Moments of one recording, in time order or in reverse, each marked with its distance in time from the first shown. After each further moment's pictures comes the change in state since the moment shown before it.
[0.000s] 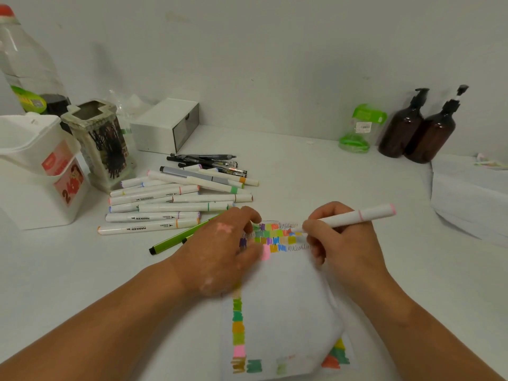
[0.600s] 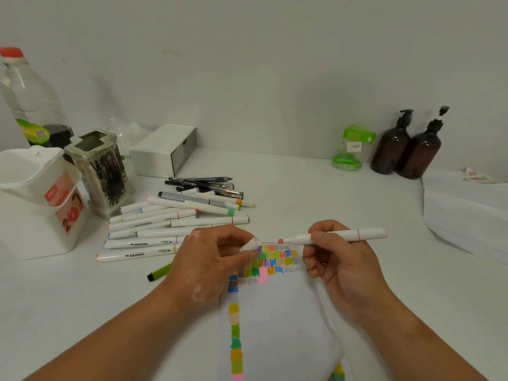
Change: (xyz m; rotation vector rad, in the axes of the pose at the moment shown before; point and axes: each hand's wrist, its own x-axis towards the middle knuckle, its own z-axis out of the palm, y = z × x) left_hand 0.006 -0.002 -0.001 -0.701 0.198 -0.165; right_hand 0.006 -0.003 -0.006 0.532 -0.159 0.131
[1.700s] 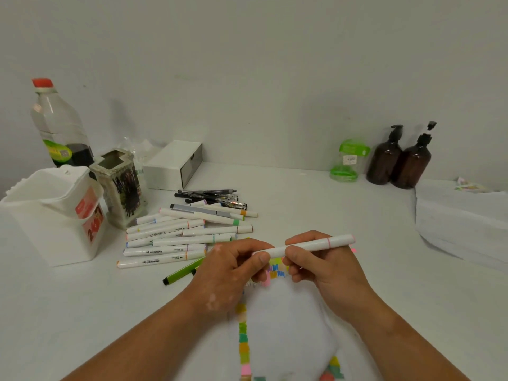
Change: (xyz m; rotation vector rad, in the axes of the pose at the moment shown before) left_hand -0.011 0.004 0.008 0.084 -0.134 0.176; right_hand -0.010 -0.004 0.014 -0.250 -0.078 -0.042
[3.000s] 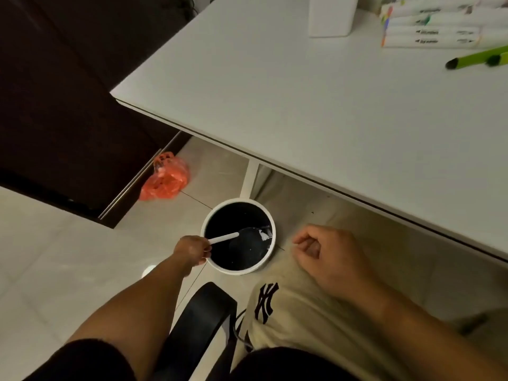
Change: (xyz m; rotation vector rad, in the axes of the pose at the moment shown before) left_hand -0.490 -0.258 -0.171 -0.154 0.773 -1.418; right_hand -0.204 0.187 0.277 -0.748 -0.584 0.042
